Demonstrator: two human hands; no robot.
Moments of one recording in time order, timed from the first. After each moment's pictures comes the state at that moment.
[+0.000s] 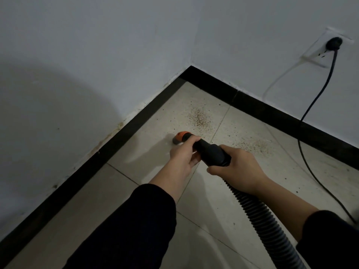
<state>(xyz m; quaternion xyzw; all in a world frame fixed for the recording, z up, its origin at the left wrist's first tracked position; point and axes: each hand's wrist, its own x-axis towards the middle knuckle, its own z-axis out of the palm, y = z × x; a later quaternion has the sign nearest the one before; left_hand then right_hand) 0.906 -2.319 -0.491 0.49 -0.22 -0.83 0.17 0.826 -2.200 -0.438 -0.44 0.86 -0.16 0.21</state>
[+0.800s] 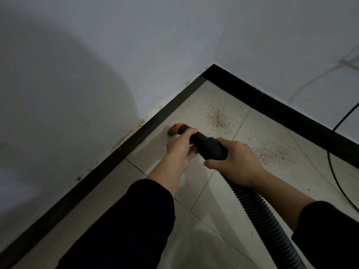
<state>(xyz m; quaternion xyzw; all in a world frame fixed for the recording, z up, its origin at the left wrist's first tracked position) 0.947 -2.367 -0.490 0.51 -0.19 -0.81 0.23 0.852 -2.259 -0.446 -0.50 0.82 -0.16 0.21</state>
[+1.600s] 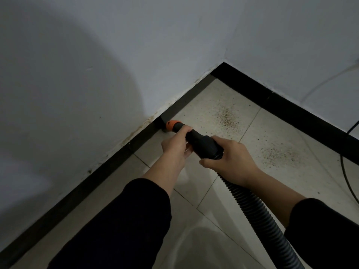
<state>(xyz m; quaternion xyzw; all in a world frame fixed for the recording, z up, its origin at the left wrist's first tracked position) 0.974 -2.376 -0.496 0.54 -0.17 -0.78 0.27 0.872 -2.272 -0.462 -0.54 0.79 -0.18 0.21</state>
